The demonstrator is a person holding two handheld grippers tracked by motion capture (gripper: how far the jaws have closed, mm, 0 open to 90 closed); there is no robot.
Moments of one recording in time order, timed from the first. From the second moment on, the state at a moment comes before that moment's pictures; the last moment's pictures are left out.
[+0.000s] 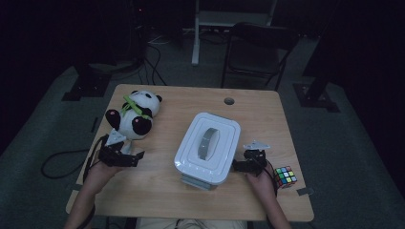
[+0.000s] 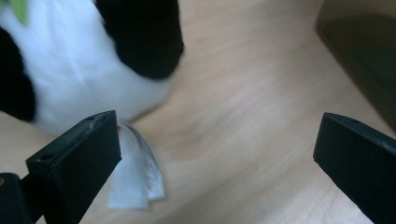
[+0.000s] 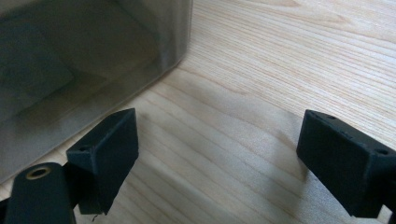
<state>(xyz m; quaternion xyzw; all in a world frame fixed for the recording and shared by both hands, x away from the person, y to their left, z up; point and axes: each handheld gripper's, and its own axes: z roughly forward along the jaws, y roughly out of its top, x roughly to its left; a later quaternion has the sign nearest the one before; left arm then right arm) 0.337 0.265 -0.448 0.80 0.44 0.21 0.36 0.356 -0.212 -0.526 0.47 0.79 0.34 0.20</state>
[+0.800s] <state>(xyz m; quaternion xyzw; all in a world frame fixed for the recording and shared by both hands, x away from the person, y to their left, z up) 0.423 0.270 -0.399 0.77 0.46 0.22 0.38 0.356 -0.212 -0.526 0.47 0.79 0.34 0.20</state>
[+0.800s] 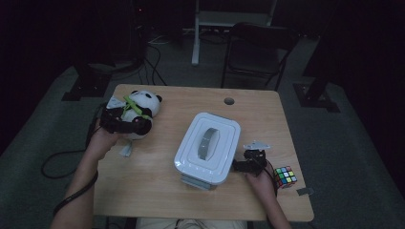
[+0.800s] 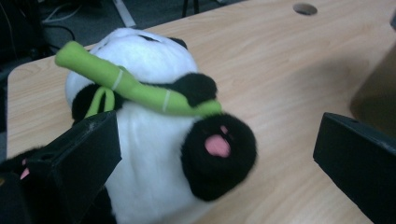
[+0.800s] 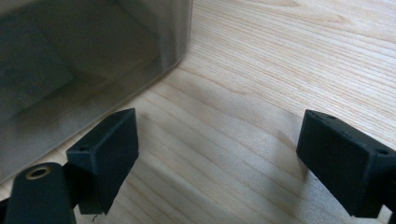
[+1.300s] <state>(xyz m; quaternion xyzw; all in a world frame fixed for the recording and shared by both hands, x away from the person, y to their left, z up) 0.490 0.293 -0.410 0.73 0.55 0.21 0.36 0.356 -0.212 -0.526 0.47 0.79 0.34 0.20</state>
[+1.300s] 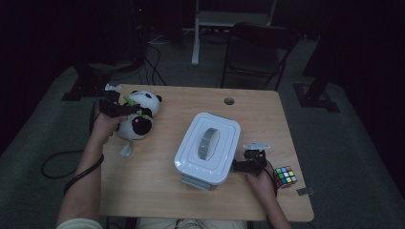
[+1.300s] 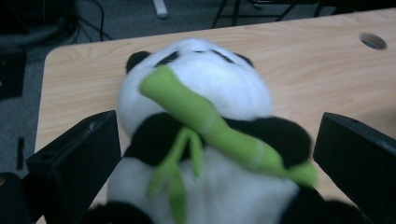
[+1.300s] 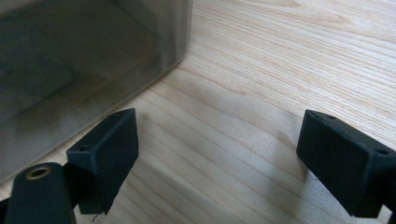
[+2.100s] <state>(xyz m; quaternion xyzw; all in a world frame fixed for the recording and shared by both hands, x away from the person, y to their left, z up) 0.497 0.274 -0.426 0.75 0.55 0.21 0.30 0.356 -0.212 -0.526 0.47 0.79 0.34 0.20</state>
